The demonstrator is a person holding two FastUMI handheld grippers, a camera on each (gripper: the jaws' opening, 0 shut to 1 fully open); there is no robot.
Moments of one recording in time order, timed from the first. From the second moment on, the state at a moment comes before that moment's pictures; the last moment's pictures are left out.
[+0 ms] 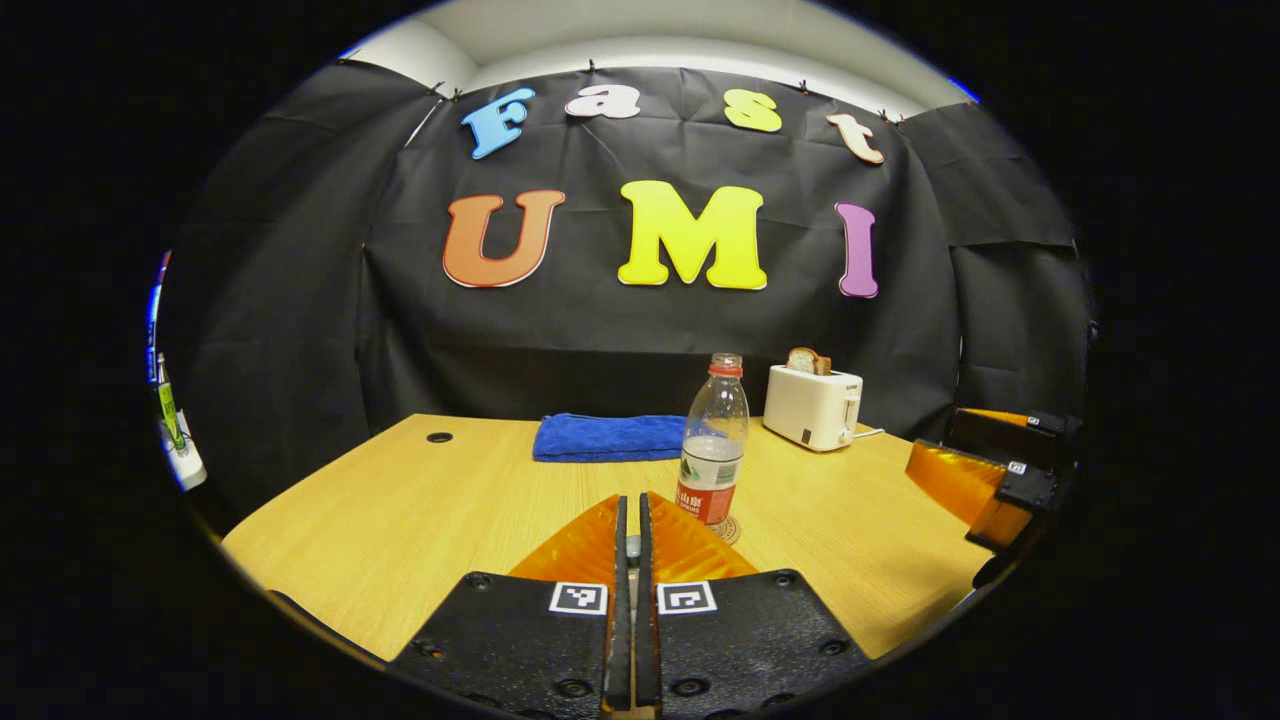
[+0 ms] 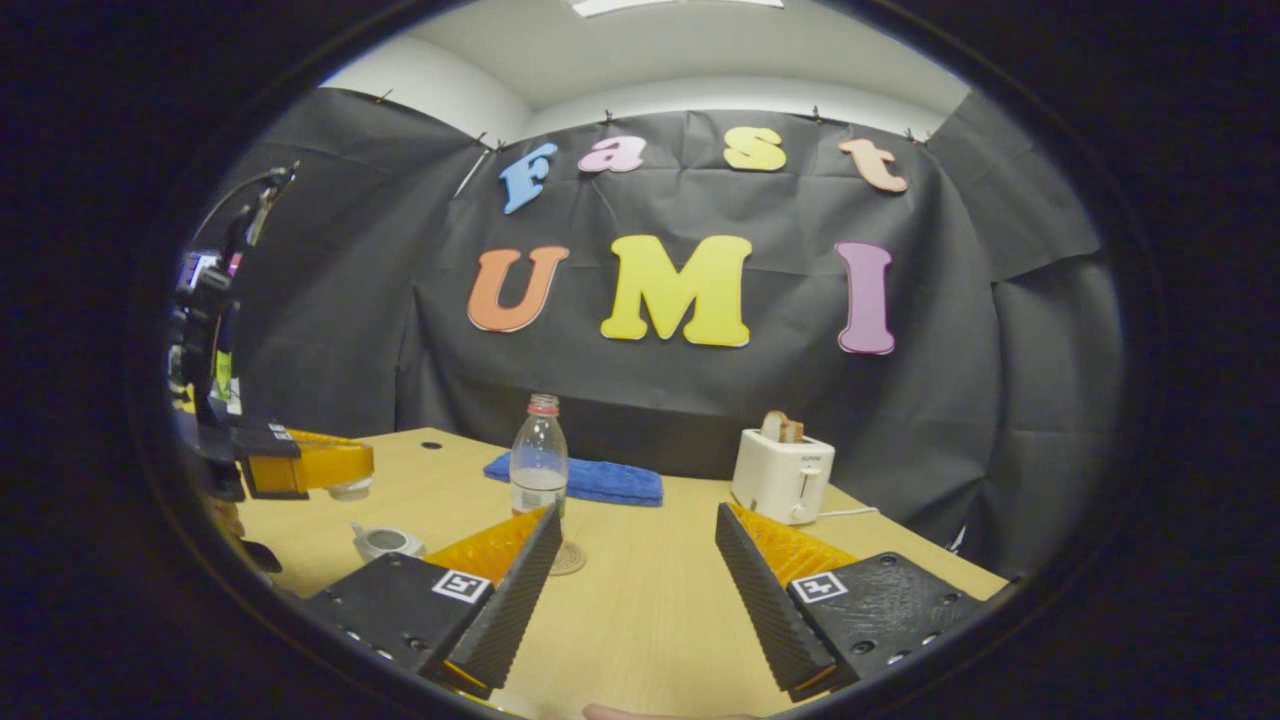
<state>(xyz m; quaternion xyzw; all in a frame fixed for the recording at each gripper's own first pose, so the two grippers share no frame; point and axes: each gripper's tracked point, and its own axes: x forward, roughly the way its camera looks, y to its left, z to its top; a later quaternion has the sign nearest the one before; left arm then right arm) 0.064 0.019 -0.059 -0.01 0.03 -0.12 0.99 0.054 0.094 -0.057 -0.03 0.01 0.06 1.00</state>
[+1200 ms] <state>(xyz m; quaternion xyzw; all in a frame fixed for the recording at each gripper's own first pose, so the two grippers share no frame) 0.087 0.020 -0.117 0.02 0.06 -0.08 0.99 0.044 0.056 -0.055 -0.01 0.00 0.04 1.00</state>
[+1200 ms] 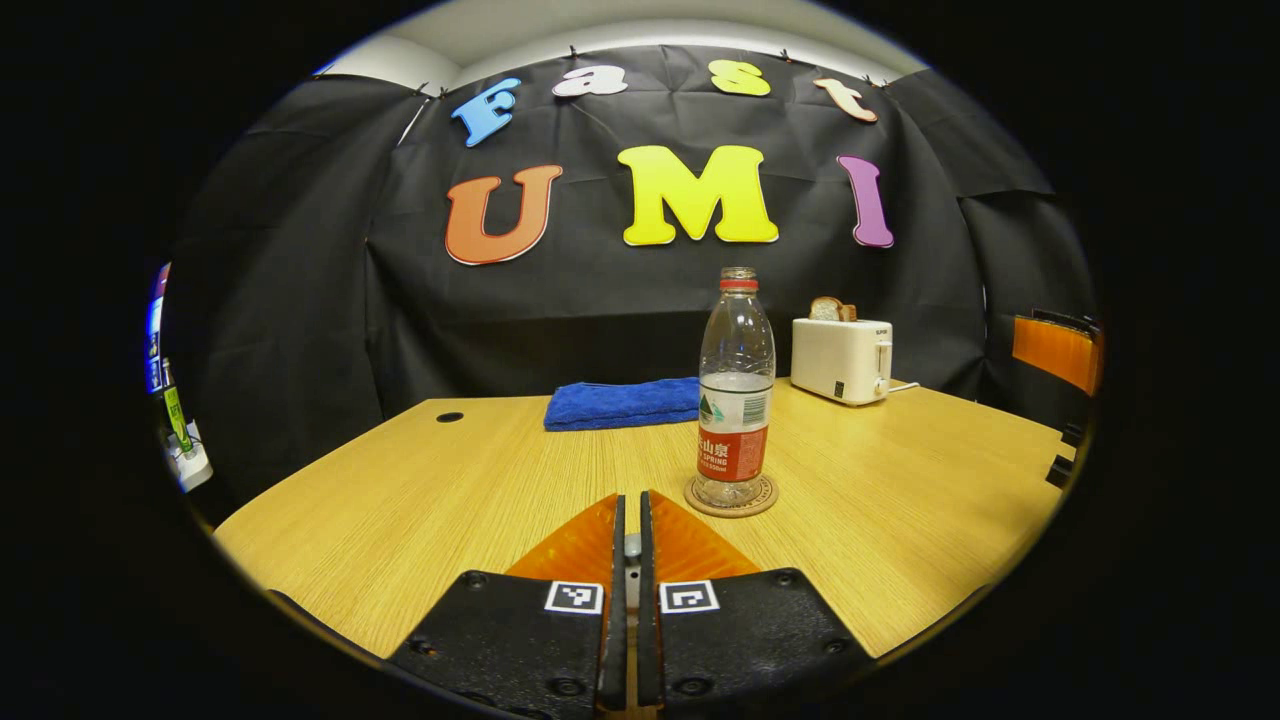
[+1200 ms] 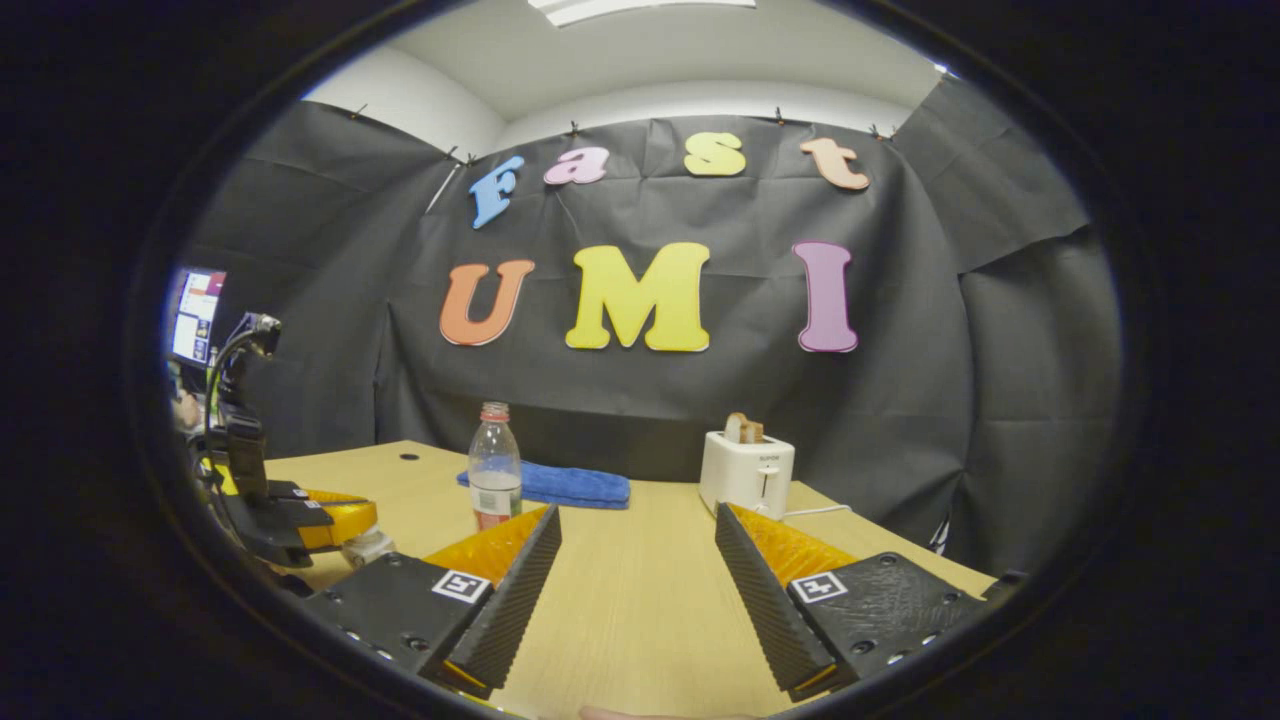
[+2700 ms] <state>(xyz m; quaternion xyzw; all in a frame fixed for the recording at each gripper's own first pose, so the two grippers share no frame) -0.018 0.034 0.025 -0.01 -0.01 -0.05 1.00 -0.016 0.028 -0.011 0.00 0.03 -0.01 1.00</state>
